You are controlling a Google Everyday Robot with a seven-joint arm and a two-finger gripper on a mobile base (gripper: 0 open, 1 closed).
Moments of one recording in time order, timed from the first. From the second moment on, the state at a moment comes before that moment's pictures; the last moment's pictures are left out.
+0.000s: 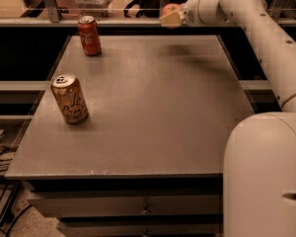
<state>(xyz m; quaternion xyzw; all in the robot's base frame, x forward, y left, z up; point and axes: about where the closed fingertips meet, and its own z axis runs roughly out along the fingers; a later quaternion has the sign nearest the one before) 0.872 -0.085 0.952 -0.34 0.75 0.14 0.55</state>
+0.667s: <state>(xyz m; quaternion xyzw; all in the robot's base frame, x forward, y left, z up) 0.854 -0.117 1.051 -0.37 0.70 0.11 0.60</state>
